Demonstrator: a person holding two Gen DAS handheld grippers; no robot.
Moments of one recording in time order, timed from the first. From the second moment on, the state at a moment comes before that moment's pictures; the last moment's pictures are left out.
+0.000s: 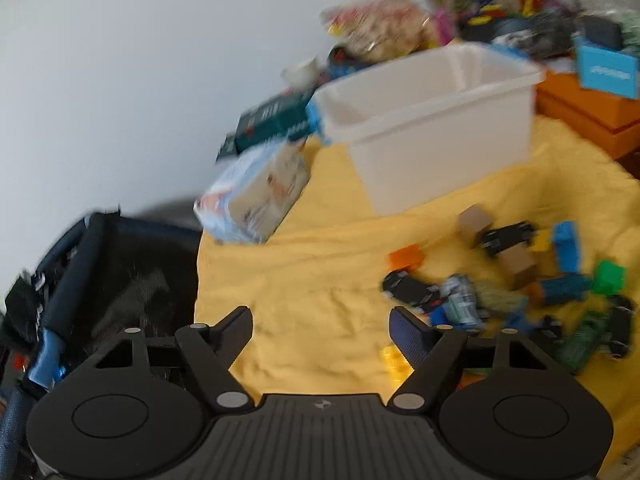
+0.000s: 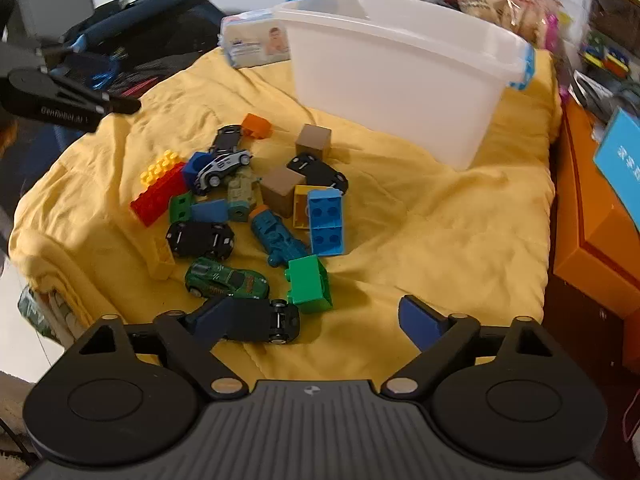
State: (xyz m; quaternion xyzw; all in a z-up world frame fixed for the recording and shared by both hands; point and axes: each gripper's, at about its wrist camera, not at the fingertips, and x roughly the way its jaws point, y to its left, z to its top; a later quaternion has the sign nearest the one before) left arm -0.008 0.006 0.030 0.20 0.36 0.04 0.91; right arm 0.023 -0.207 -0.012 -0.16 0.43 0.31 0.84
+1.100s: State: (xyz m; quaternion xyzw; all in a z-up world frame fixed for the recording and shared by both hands) left arm 0.004 -0.104 -0.031 0.20 0.45 -0.20 0.85; right arm 0.057 -0.267 -0.041 0.10 0.55 0.43 0.71
